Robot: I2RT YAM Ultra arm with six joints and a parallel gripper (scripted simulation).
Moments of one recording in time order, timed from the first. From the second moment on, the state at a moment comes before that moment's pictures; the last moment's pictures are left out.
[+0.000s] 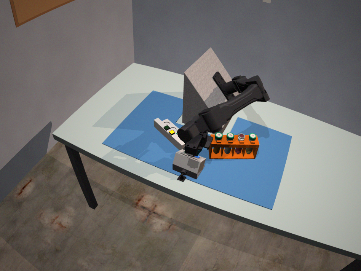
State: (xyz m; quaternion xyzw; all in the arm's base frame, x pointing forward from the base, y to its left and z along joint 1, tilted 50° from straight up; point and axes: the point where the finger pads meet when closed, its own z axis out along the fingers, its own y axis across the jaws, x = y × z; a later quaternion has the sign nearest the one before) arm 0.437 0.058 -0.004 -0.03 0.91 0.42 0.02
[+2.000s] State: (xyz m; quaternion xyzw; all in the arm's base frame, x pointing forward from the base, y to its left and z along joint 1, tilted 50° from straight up) arm 0.437 0.040 0.017 -0.04 0.91 0.42 0.02
